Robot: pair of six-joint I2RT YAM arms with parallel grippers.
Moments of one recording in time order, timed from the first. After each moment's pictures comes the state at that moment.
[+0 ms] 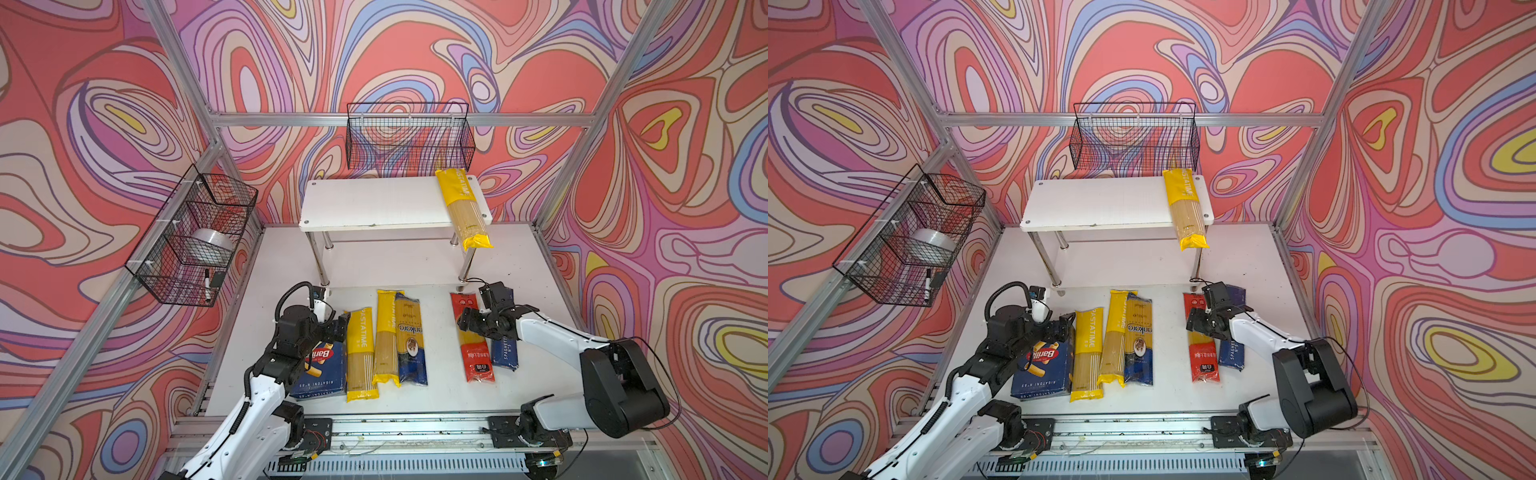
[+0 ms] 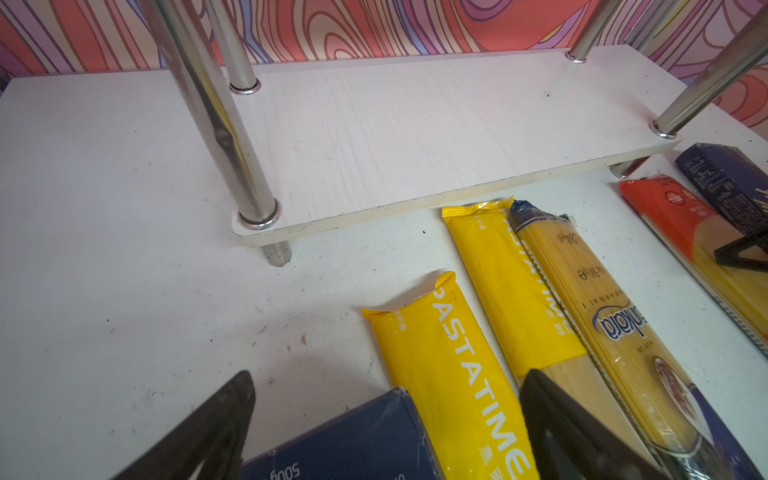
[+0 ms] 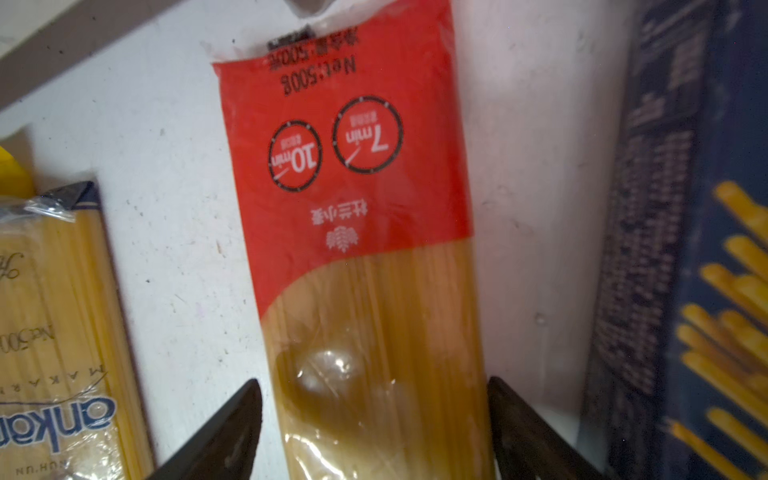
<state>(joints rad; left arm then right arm) -0.25 0.76 0.39 -0.14 0.10 -0.09 0.28 1.42 0.68 -0.37 -0.10 0.53</state>
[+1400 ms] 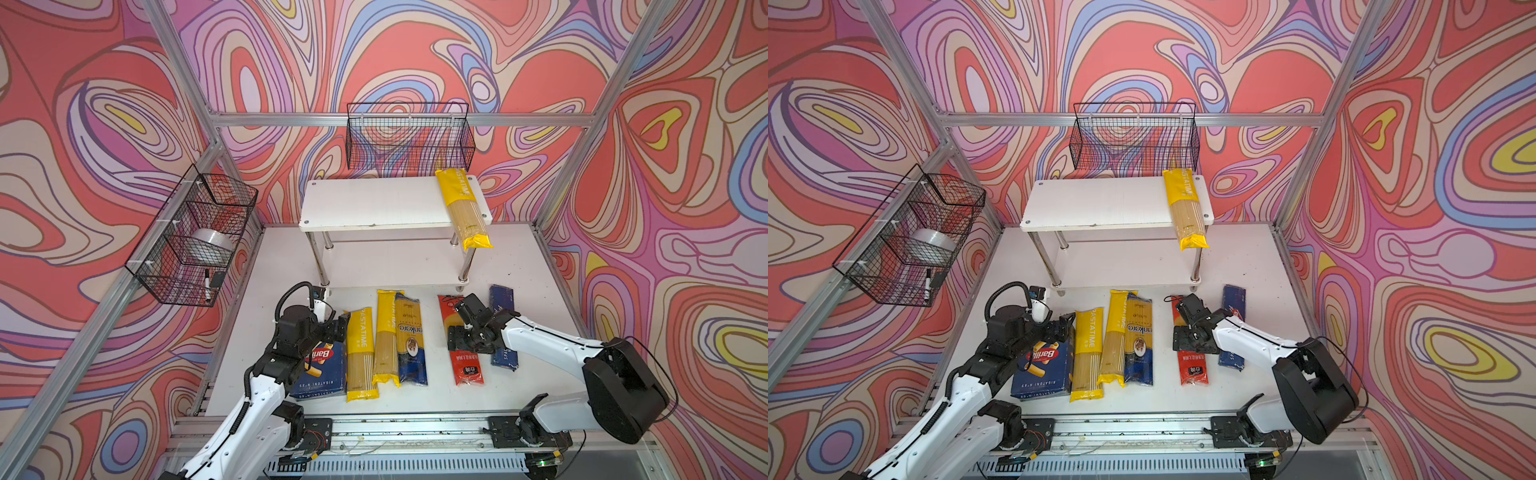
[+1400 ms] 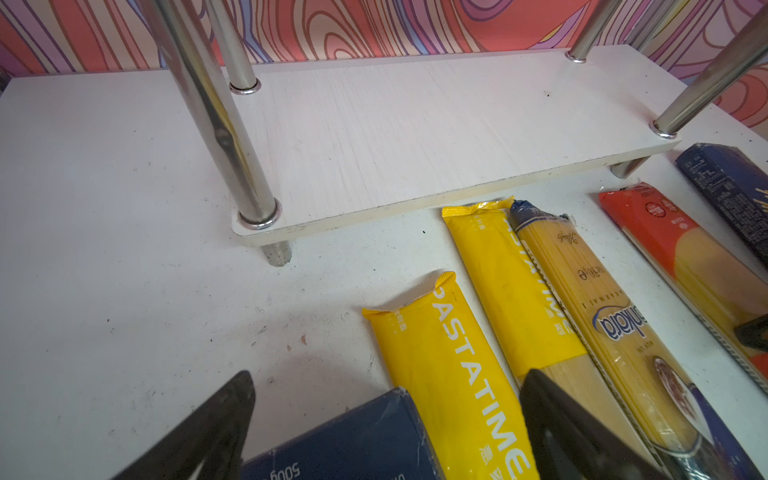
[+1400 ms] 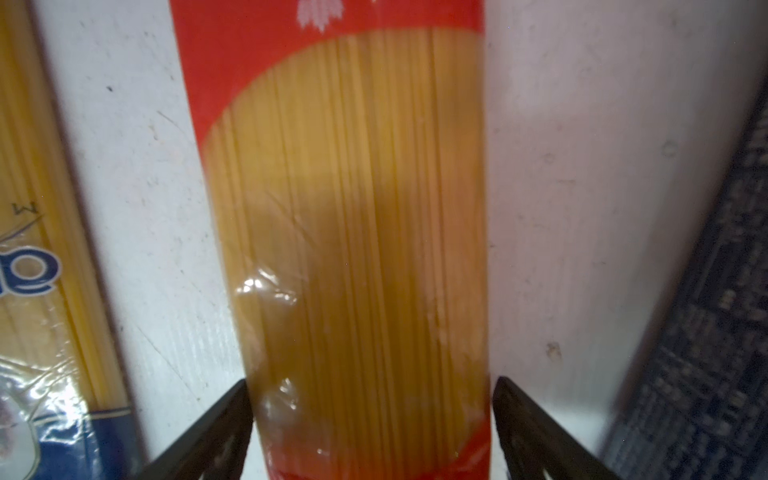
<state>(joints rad) -0.25 0.76 0.39 -0.14 0.10 -0.09 0.55 1.39 0.71 -0.60 0.04 0.62</state>
